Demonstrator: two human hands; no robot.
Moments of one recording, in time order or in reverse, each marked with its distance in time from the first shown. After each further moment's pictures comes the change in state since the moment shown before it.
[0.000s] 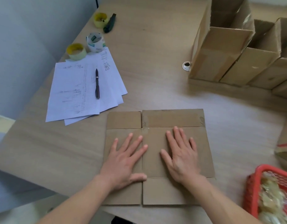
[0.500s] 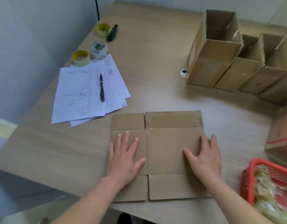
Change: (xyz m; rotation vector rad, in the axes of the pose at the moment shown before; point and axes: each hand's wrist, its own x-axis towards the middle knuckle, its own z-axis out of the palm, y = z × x) left_hand -0.005 0.002 0.006 -0.168 0.004 -0.370; right_hand -0.021 0.032 -0.028 0.189 0.099 0.509
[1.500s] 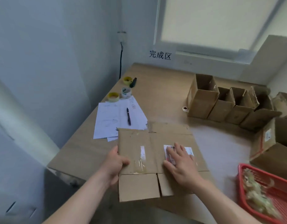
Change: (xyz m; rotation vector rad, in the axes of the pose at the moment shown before) left_hand -0.137 -0.075 -0.160 -1.620 0.017 -0.238; right_hand -0.140 -0.132 -0.062 -0.041 -0.137 -0.525
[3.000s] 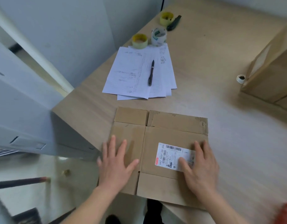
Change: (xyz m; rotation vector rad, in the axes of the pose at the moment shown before) left_hand 0.046 -0.186 0.006 1.280 0.465 -0.033; right_hand 0.047 0.096 0.098 0.012 -0.040 0.127
